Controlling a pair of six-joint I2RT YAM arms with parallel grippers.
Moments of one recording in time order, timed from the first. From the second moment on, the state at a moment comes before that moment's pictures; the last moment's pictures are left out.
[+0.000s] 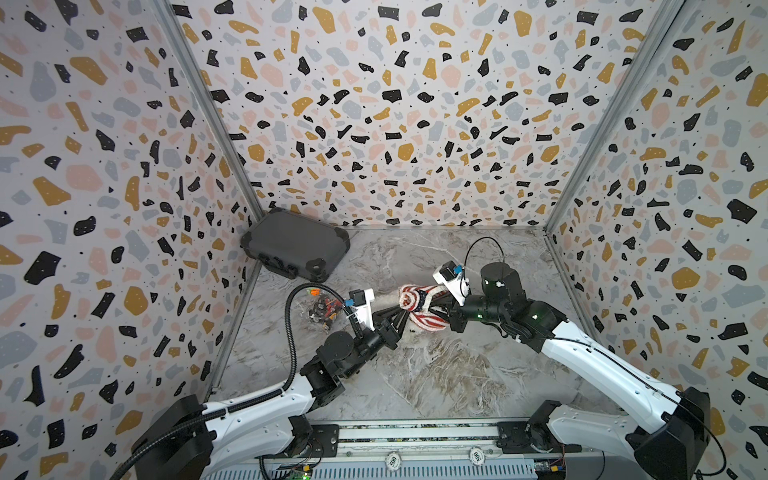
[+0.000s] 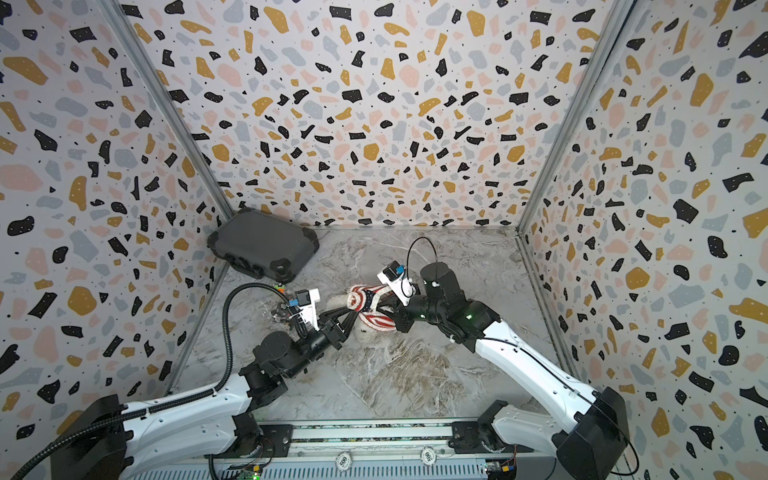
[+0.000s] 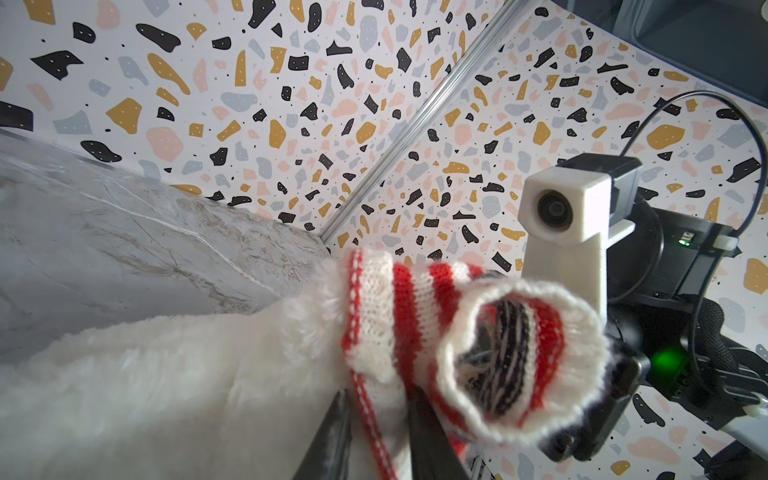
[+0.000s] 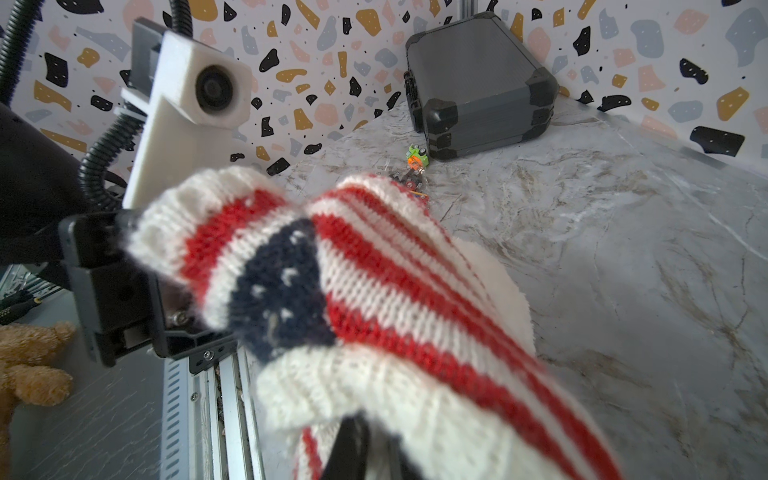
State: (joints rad) left arm -0.90 1.01 0.36 0.77 -0.09 -0.74; right arm 0.70 1.14 1.00 -0.34 -0.51 -0.01
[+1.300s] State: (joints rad) left arm -0.88 1.00 0.32 0.60 -0.04 -0.70; right arm 0.72 1.10 1.00 -0.40 -0.46 0.03
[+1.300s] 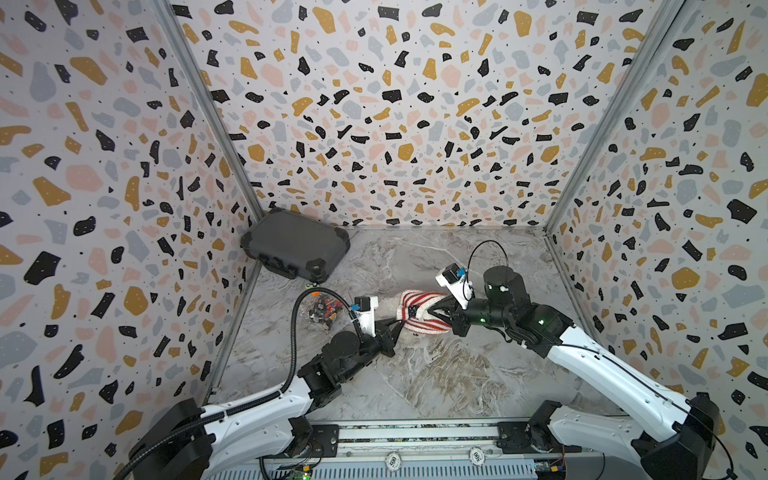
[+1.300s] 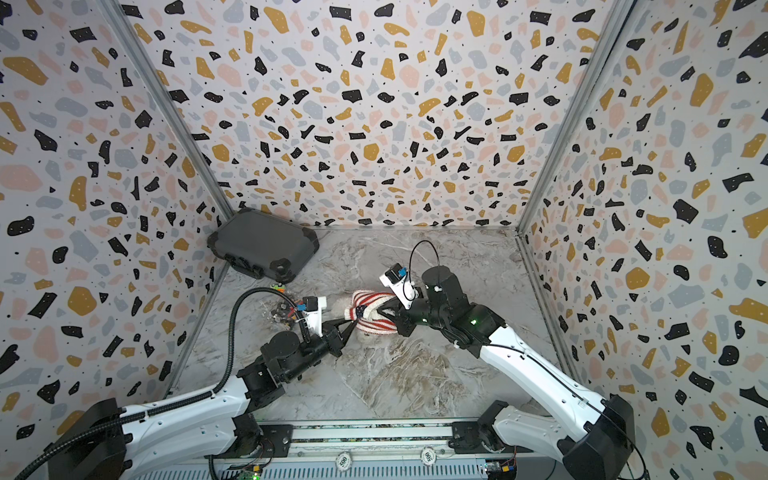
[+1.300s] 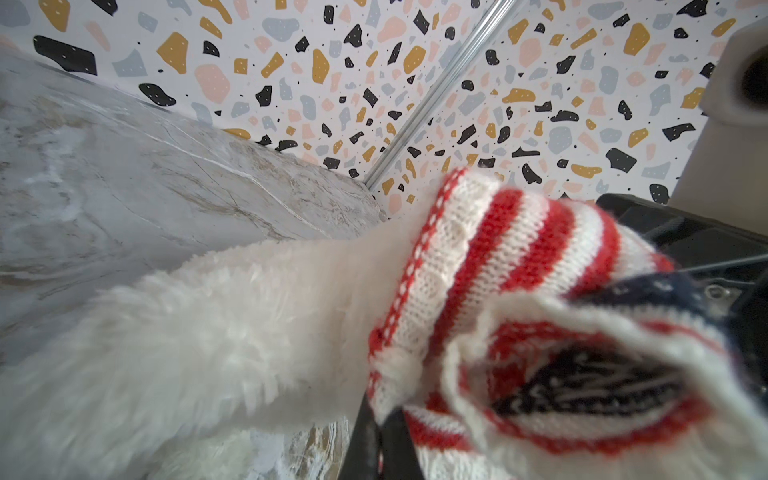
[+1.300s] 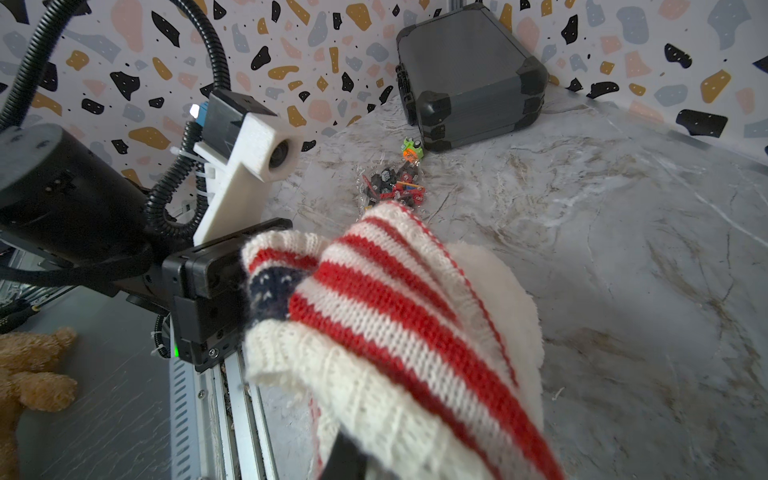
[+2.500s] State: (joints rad) left arm -0.87 1.09 0.30 0.72 0.02 -0.70; right arm 0.75 1.18 1.00 -0.44 -0.41 -0.02
